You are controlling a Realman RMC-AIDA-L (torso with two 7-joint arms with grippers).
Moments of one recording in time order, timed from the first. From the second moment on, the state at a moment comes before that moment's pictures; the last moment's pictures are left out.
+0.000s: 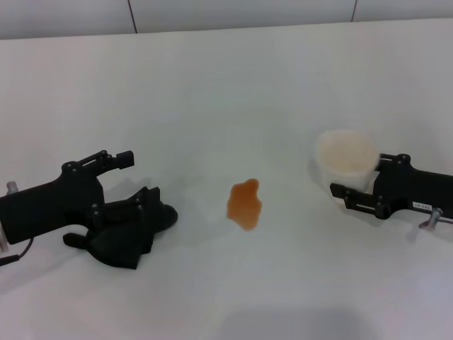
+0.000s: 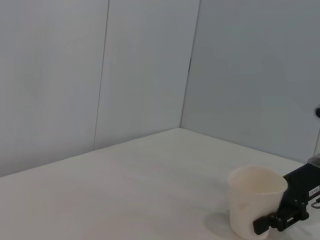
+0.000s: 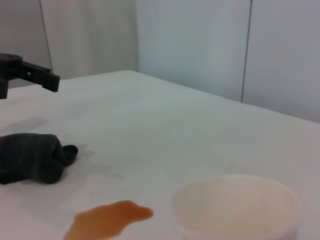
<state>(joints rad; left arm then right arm) -0.34 -2.05 0.79 0.58 1.78 1.56 -1.16 0.36 2.00 -1.25 -0.52 -1.42 -1.13 1.01</state>
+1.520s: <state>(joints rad) -0.33 -2.05 0.79 0.58 1.78 1.56 -1.17 0.29 1.98 -1.25 -0.74 -1.59 -1.20 1.22</state>
